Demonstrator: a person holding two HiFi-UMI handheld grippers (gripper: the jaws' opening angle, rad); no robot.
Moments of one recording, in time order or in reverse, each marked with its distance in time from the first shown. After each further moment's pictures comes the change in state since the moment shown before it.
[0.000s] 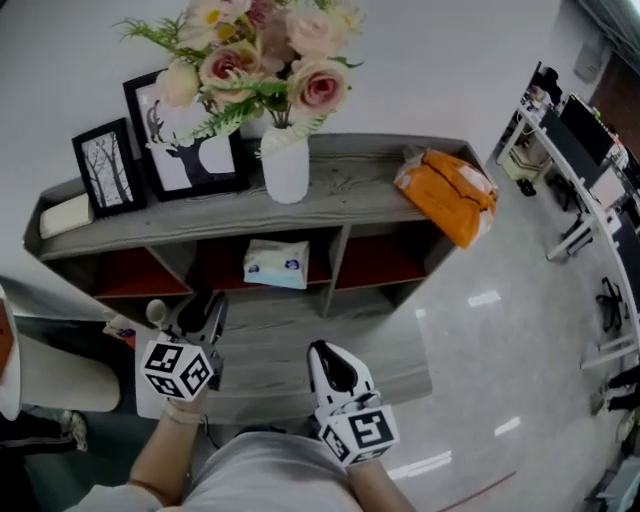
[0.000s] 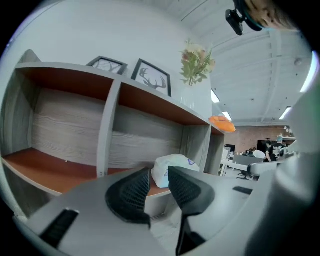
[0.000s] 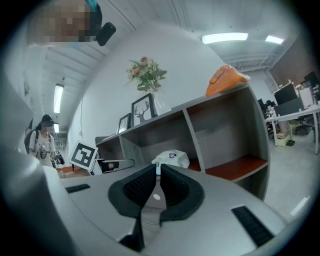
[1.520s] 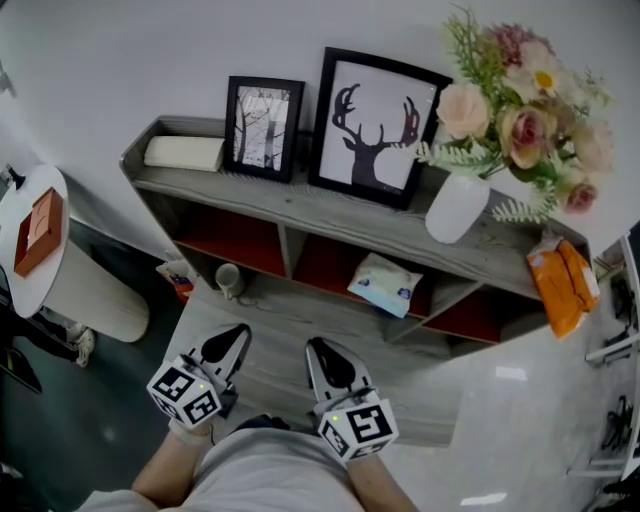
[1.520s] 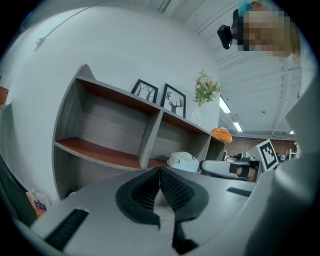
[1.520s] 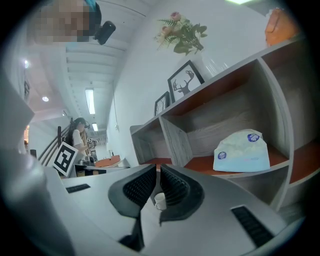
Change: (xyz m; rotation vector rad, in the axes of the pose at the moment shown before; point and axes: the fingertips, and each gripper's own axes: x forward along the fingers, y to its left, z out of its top) left arm -0.141 0.048 -0.031 -0.144 -0.051 0.102; right arm 0.089 0.138 -0.038 -0.041 0.125 0.449
